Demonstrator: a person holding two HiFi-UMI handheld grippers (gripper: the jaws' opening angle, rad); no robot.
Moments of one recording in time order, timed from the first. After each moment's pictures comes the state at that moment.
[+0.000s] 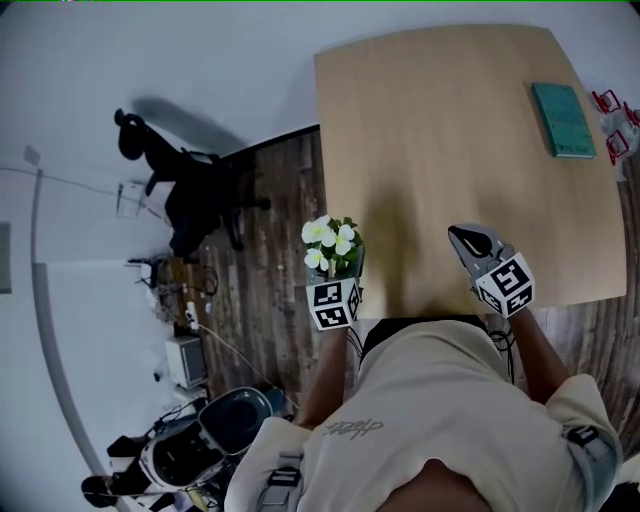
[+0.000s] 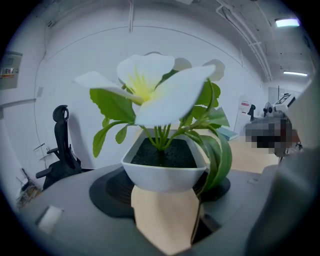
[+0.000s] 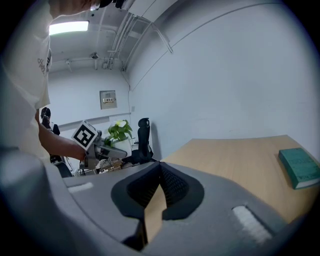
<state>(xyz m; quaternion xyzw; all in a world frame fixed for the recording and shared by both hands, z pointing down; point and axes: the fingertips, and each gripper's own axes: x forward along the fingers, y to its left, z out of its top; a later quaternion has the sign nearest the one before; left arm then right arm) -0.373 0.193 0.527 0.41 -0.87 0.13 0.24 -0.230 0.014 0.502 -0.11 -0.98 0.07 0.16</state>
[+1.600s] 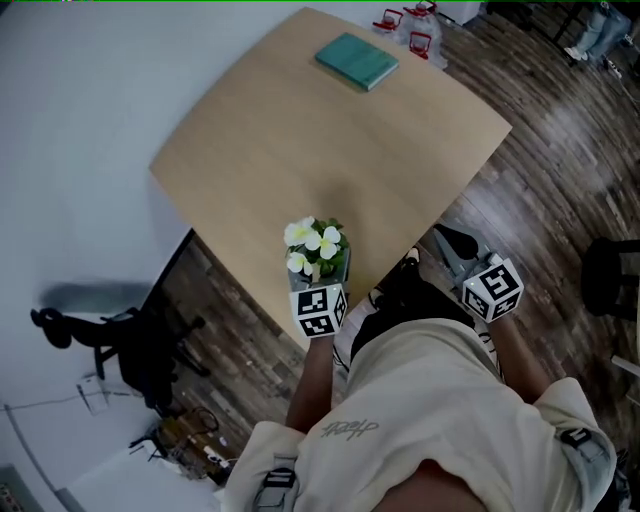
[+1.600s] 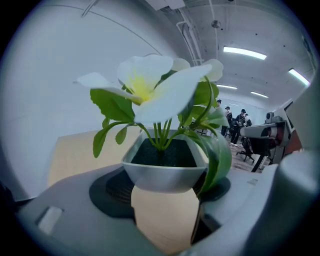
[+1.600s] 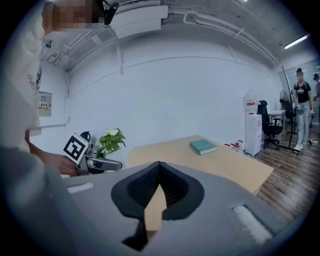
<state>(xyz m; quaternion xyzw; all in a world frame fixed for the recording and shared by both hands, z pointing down) -0.223 0.081 0.537 0.71 -0.66 0.14 0.20 -0.011 0.038 0.487 0.30 -0.94 0.14 0.11</state>
